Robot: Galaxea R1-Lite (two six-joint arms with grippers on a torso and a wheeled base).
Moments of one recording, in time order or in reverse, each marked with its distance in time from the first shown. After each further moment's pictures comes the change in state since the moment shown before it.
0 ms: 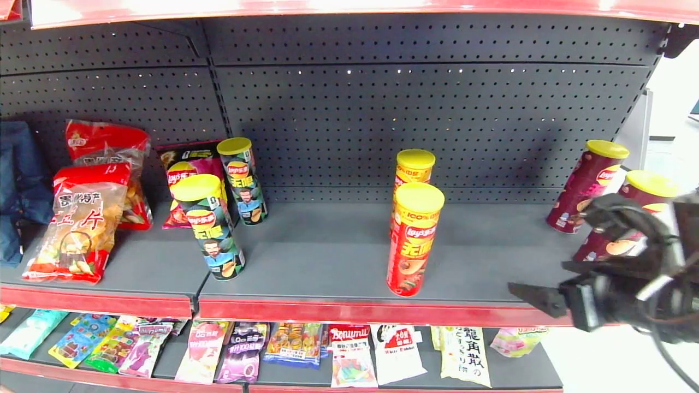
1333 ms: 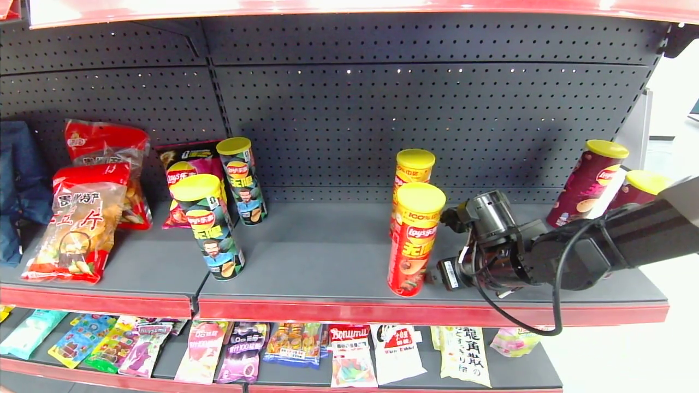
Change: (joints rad) left arm 0.000 0.000 0.000 0.000 0.000 0.000; right arm 0.088 0.725 -0.412 -0.005 -0.126 0.140
